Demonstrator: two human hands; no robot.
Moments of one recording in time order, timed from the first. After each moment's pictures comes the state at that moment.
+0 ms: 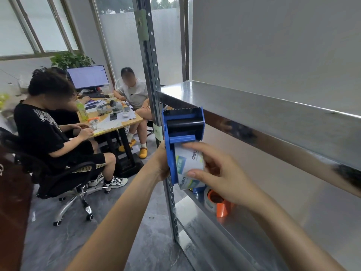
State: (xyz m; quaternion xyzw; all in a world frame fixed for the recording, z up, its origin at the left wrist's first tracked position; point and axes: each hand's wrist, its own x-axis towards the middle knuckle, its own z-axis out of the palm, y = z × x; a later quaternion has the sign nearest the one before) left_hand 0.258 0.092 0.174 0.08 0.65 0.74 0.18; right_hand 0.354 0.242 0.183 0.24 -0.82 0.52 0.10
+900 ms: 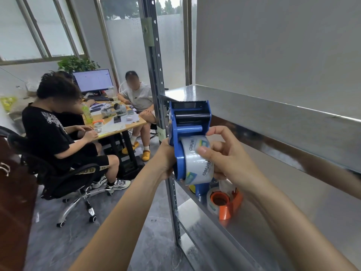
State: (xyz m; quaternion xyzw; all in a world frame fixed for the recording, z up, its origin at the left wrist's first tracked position) left_hand 0.272 0.093 0.199 0.05 0.67 0.73 0.12; right_hand 0.353 0.238 0.209 0.12 -0.68 0.72 0.06
